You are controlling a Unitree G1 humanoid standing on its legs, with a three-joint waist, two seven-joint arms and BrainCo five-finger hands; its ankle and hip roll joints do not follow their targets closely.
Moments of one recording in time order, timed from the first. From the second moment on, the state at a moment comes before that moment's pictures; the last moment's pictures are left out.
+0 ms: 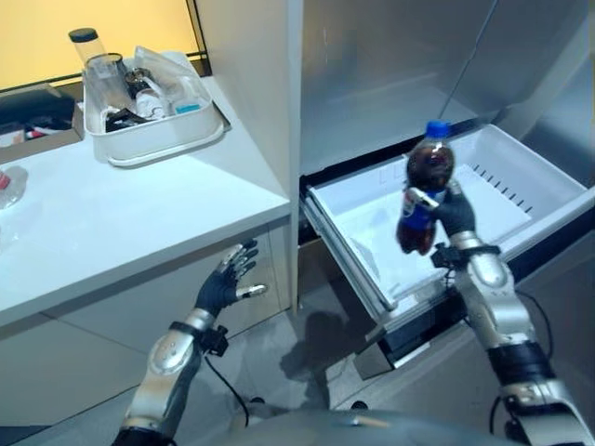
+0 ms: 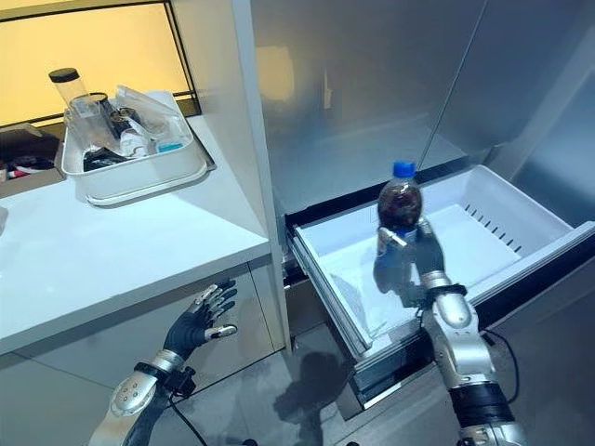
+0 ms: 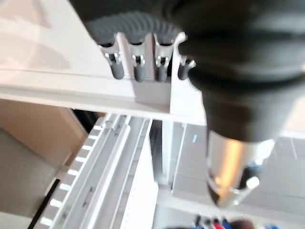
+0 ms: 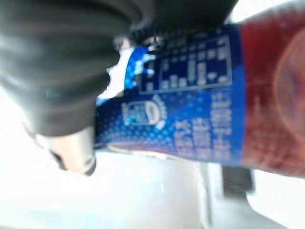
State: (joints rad) left arm 0.23 0.37 -0.12 0.04 -0.39 -0.21 -0.26; right arm -0.15 -0.45 -0.04 0.07 0.43 -0.18 0.04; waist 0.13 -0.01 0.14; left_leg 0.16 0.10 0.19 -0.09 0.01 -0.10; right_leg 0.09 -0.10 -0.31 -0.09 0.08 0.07
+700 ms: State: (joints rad) left arm 0.18 0.45 -0.20 -0.18 -0.47 -0.23 -0.28; right arm -0.55 -0.58 0.28 0.92 0.13 -0.11 -0.05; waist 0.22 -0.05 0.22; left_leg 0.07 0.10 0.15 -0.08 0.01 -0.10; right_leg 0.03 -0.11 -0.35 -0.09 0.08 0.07
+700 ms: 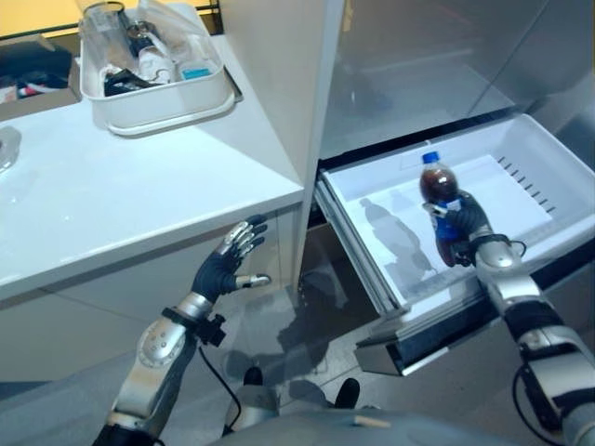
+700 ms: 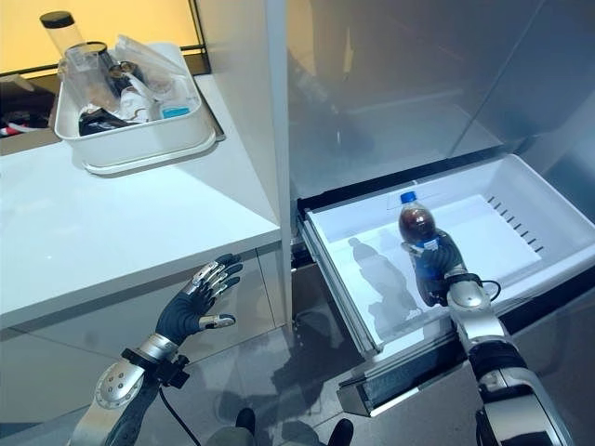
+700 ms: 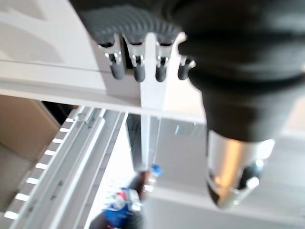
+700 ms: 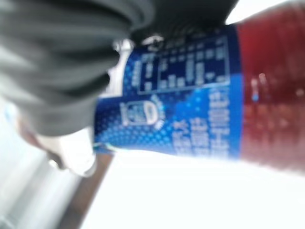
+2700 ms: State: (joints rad) left arm 0.16 0.47 -0.19 -0.19 -0.37 -0.20 -0.28; right arm 0.03 -0.44 -0.46 0.06 0.21 -0.26 -0.21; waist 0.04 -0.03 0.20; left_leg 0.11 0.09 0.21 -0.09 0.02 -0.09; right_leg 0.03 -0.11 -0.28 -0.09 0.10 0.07
